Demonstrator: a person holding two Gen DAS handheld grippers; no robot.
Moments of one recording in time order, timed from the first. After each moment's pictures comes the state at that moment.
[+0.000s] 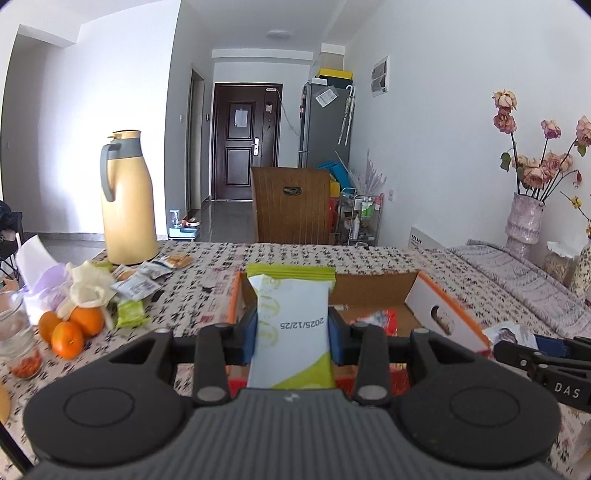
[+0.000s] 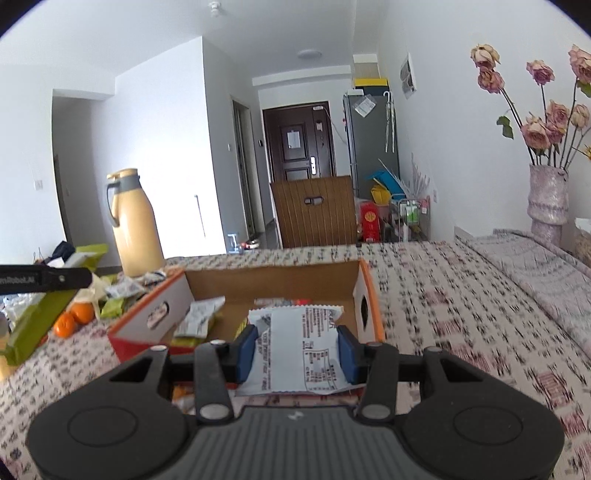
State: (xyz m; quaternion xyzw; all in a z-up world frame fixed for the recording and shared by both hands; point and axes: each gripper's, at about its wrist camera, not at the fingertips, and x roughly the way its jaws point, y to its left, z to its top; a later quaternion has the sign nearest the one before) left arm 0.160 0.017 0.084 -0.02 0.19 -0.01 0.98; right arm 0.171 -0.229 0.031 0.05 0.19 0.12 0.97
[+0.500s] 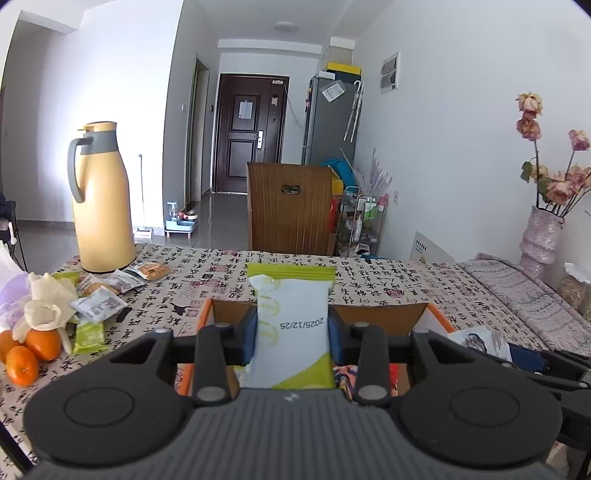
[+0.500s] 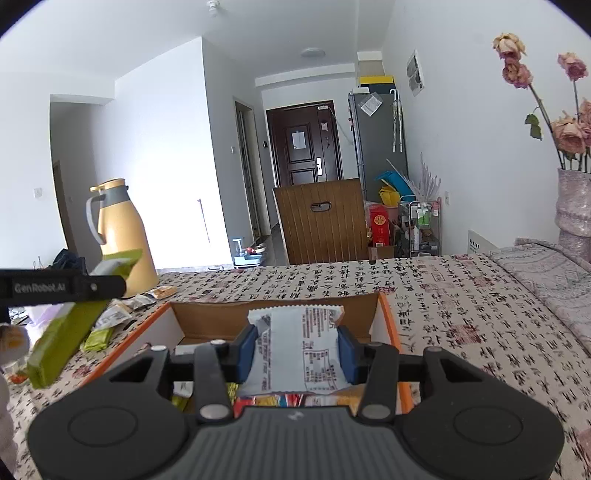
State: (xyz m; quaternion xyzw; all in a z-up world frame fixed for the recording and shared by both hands) left arm 0.260 -0.004 0.084 -0.04 0.21 -0.01 0.98; right arm 0.274 -0.214 0.037 0.06 0.20 0.13 0.97
